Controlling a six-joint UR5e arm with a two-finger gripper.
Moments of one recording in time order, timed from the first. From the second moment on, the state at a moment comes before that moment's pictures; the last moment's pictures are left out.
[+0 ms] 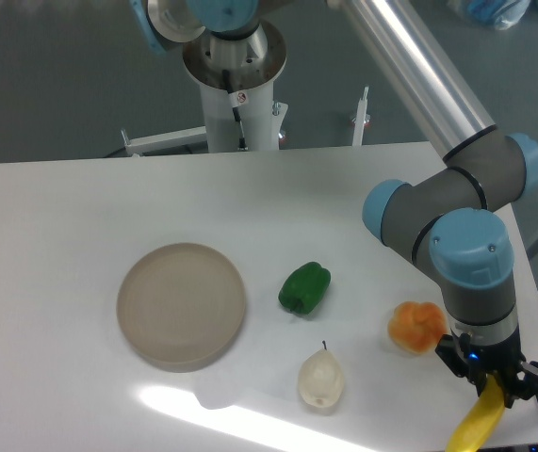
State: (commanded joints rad) arm 2.35 -2.35 -1.01 -0.87 1.71 1.14
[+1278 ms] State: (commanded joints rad) arm 2.36 -2.29 -1.10 -0.87 1.71 1.15
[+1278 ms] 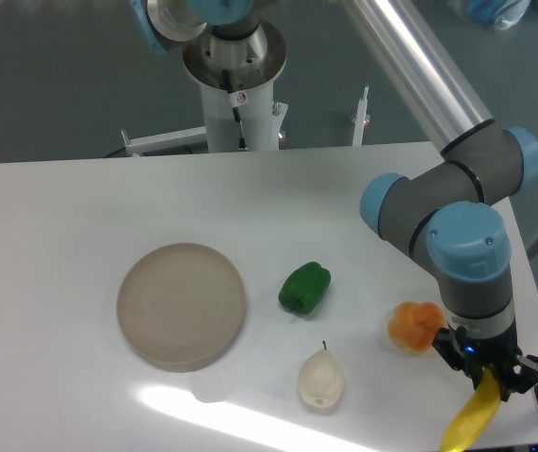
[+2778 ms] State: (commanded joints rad) arm 2.68 -1.76 -1.99 -0.85 1.49 1.55
